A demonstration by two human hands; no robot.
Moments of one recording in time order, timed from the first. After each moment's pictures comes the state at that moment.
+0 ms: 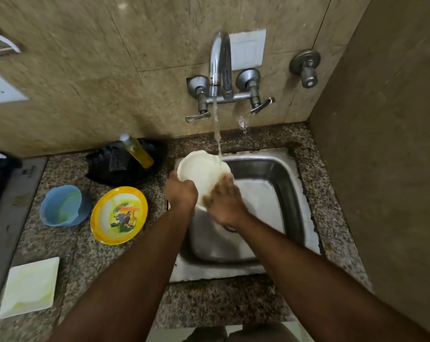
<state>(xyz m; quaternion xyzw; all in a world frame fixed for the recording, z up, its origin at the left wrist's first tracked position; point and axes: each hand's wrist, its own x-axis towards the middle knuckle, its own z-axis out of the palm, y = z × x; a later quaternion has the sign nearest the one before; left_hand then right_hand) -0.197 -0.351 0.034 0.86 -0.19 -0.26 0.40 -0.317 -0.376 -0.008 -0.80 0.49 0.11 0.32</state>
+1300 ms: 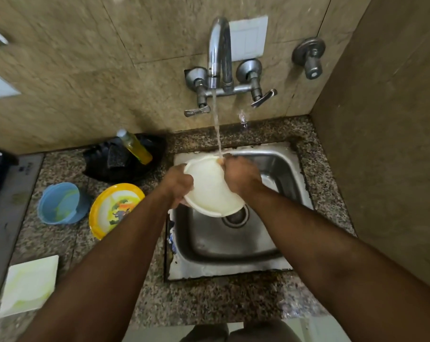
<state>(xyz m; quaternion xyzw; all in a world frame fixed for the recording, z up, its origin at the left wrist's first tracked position) -0.161 -0.360 0.050 0.79 -0.29 -0.47 0.27 -0.330 -0.448 0.008 -0.84 0.53 0.02 0.13</state>
